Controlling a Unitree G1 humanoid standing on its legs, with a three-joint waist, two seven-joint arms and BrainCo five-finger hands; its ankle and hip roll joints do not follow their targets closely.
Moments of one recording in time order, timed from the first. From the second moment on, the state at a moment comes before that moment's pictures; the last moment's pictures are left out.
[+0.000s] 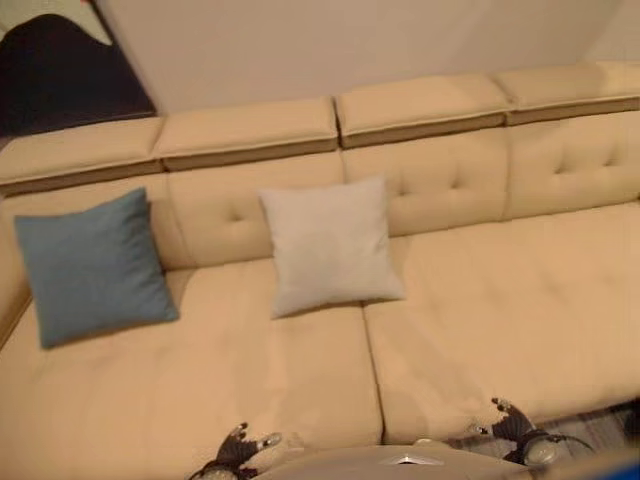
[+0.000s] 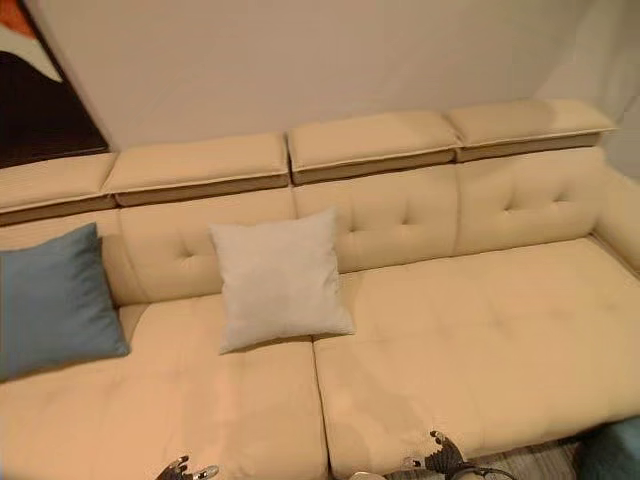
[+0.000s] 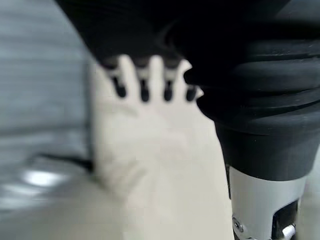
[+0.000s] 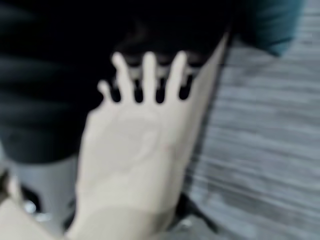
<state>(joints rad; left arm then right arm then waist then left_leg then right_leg) 0.07 0.19 -0.11 1.18 -0.19 -0.17 0.07 0.02 -0.38 0.27 1.16 -0.07 -0.12 -0.08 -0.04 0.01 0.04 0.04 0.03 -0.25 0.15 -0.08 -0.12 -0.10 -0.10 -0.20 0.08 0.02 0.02</state>
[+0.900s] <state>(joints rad) 0.06 0.21 -0.16 1.20 -0.16 -0.14 0.07 0.00 -0.30 0.28 1.21 -0.04 -0.10 -0.09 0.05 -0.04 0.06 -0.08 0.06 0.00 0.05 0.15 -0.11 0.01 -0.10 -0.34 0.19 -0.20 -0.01</state>
